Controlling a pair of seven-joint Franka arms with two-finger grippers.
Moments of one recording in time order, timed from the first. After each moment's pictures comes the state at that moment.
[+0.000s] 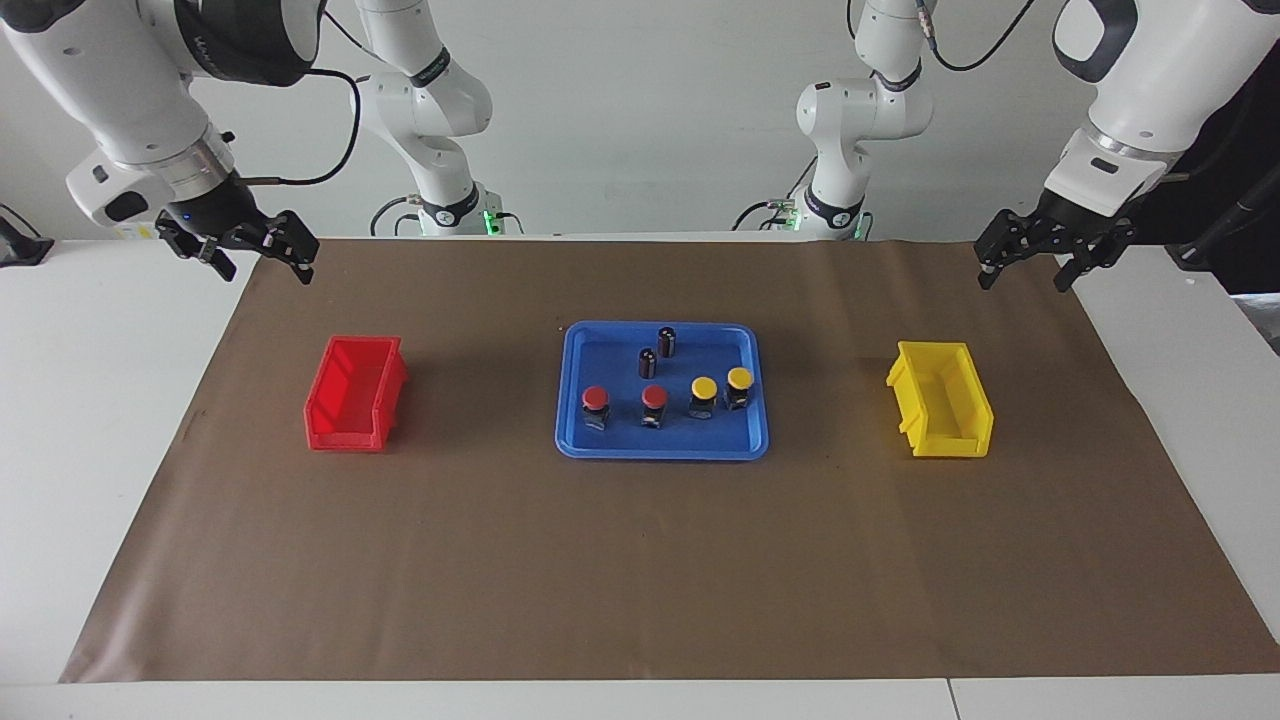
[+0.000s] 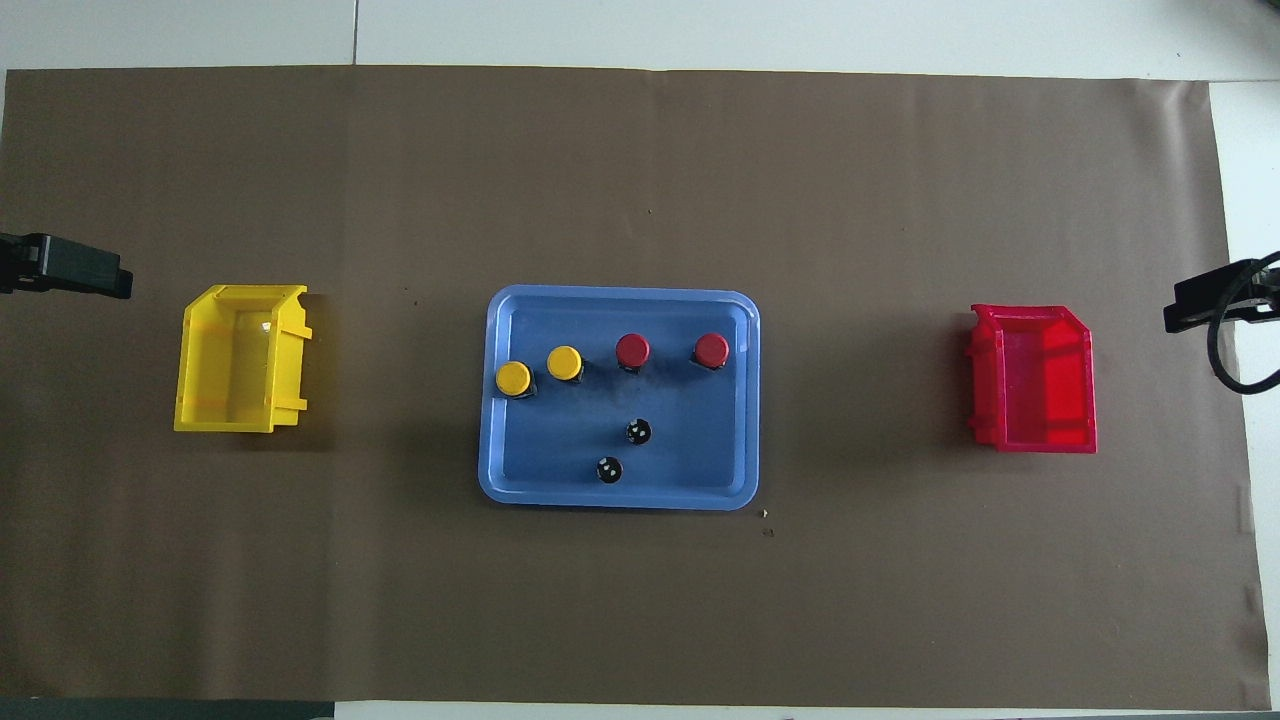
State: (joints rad) left arm -0.08 -0.03 0.01 -1.60 -0.01 1.62 0.07; right arm -0.05 -0.01 -0.06 -1.61 -0.02 1.52 -0.05
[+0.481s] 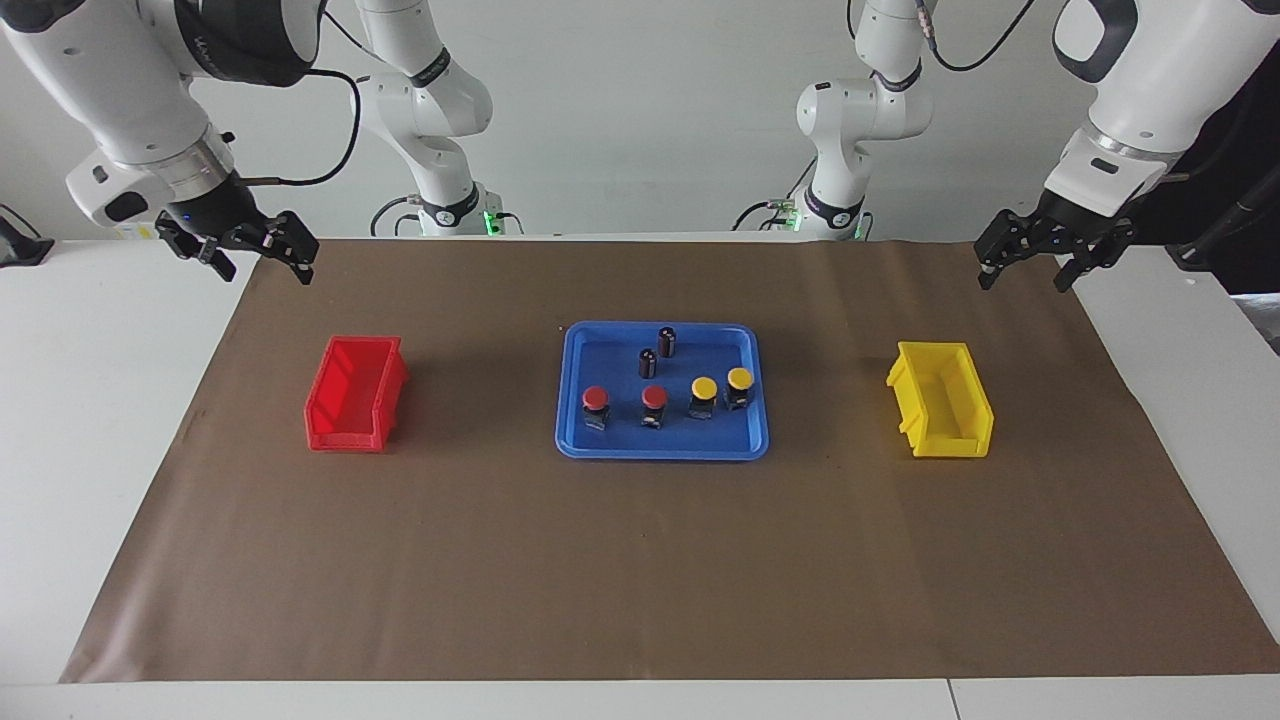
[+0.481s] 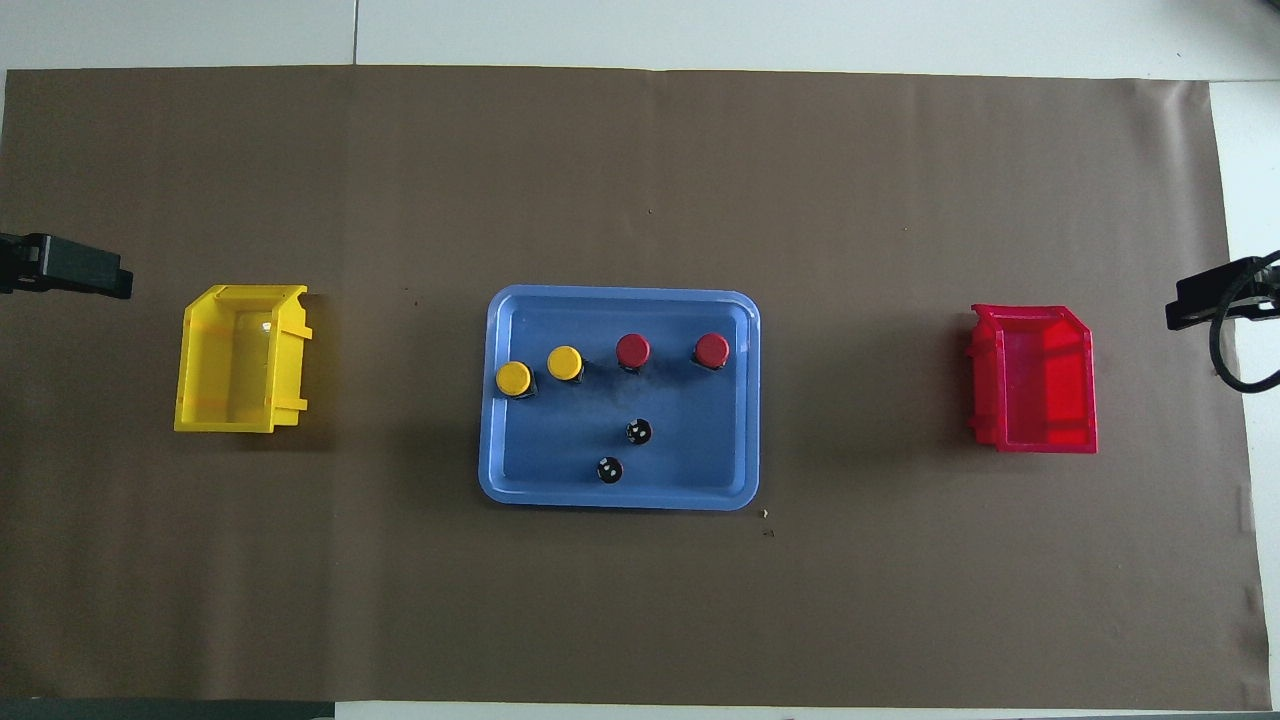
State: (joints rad) left arm -0.08 -0.03 0.01 -1.60 -0.01 1.62 0.07; right arm -0.05 -0.01 -0.06 -1.61 -0.02 1.55 -0.05
